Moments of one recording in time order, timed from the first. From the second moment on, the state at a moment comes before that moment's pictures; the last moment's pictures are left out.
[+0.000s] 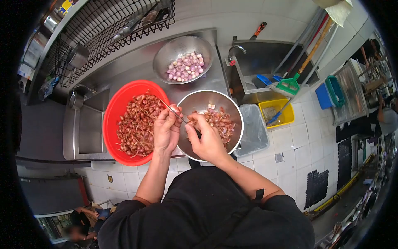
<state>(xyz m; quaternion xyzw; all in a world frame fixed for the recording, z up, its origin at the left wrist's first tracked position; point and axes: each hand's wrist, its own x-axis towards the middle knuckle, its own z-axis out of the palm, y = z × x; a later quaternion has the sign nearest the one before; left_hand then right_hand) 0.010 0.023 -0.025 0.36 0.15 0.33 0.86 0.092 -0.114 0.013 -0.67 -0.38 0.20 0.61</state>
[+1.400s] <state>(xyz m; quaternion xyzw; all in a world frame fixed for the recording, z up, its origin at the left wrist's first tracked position) -0.002 0.023 -0.010 0.44 0.12 0.35 0.82 0.110 -0.111 0.025 -0.58 -0.44 0.23 0.65</state>
